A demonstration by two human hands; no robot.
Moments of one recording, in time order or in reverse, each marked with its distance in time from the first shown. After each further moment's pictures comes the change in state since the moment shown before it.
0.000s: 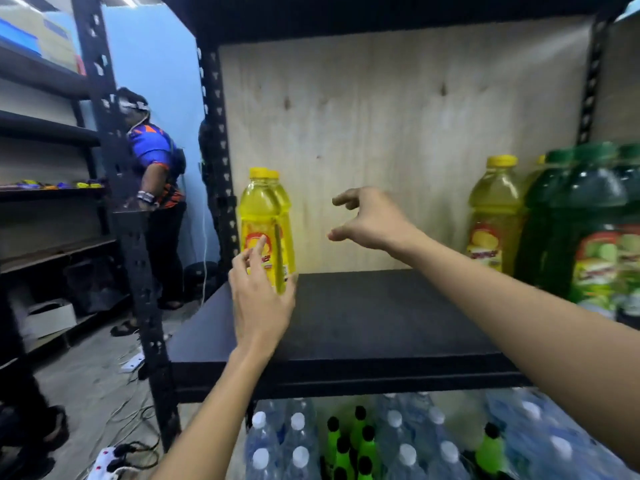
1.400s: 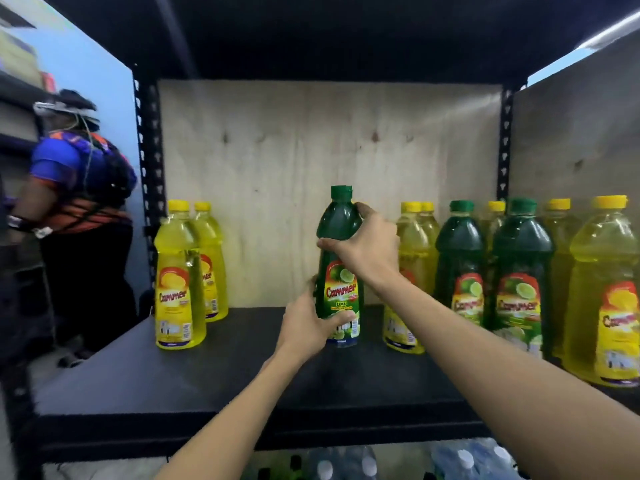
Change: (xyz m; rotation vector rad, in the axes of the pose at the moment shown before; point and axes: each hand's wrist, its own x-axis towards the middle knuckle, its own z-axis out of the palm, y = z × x) left_hand -0.019 0.157 0.121 -0.524 -0.570 -0.091; right_hand 0.001 0.103 -0.074 0.098 0.466 0.033
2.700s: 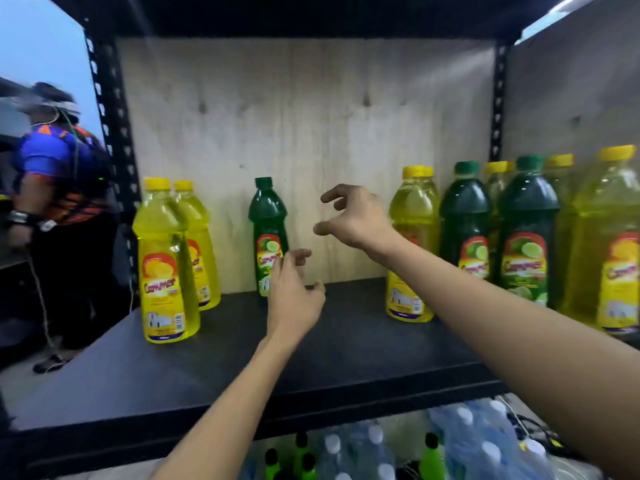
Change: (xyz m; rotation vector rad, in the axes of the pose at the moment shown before) left_hand 0.012 -0.028 -0.017 0.168 0.253 0.090; right_hand 0.008 -0.005 0.028 -0.034 -0.251 0.065
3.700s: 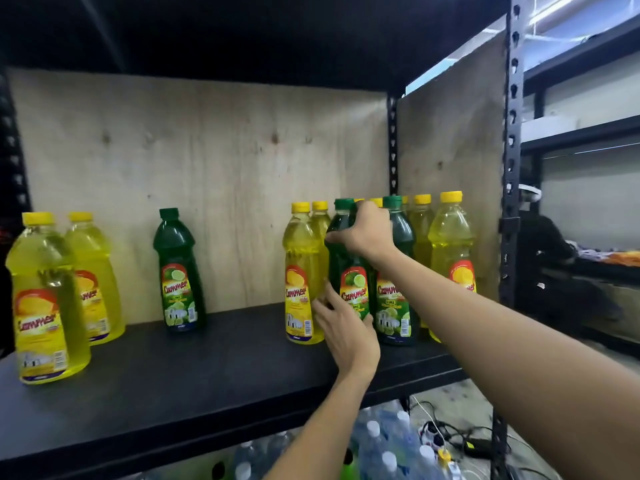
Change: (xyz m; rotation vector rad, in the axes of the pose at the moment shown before) left_hand -0.088 0.175 0.194 0.057 -0.046 -0.232; right_hand -0.004 0.101 -0.164 -0.197 0.223 0.135
